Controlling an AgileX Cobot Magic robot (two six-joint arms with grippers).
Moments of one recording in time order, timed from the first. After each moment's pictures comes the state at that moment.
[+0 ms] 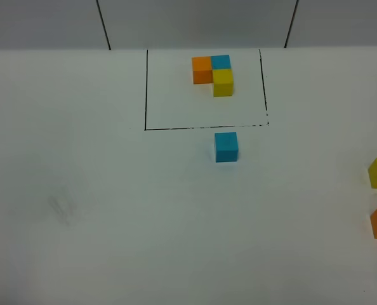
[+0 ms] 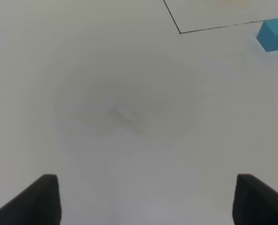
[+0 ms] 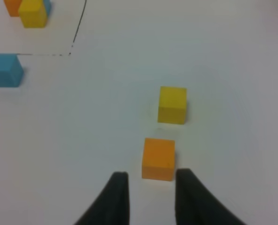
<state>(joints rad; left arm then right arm) -0.03 -0.01 -0.51 -0.15 1.08 0.14 0.08 -0.01 -0.50 -0.05 1.07 0.09</state>
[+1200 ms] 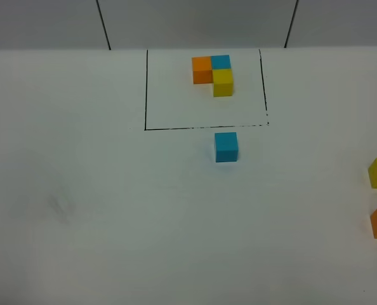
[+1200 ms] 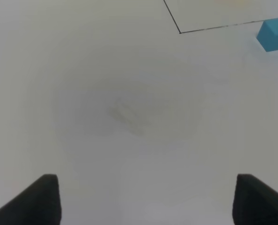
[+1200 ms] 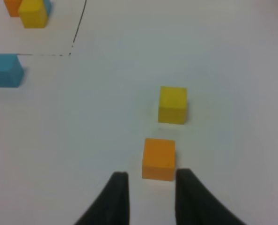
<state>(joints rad) -0.03 -0.01 -0.51 -0.15 1.08 0.14 0.08 -0.01 -0.50 -0.04 1.07 0.10</state>
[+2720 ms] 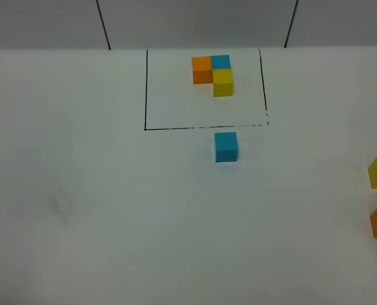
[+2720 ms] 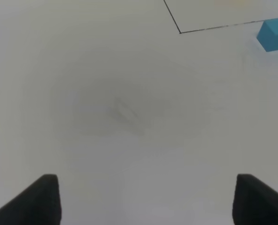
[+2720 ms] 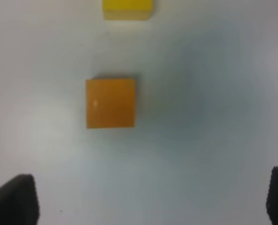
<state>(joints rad) -0.03 -0.01 -0.51 -0.15 1.08 0.14 -0.08 1.10 -0.74 -0.09 0.95 0.13</state>
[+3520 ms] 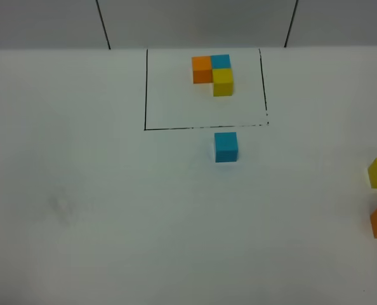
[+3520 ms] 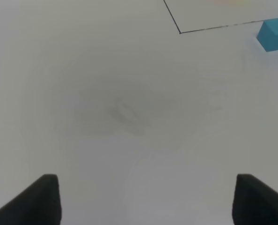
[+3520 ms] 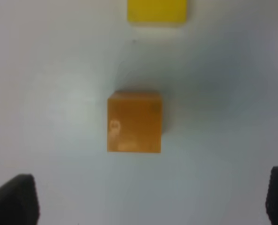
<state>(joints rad) -0.03 -0.01 -0.51 -0.15 1.08 0.14 -0.15 1.33 -0.79 0.06 0.89 -0.09</state>
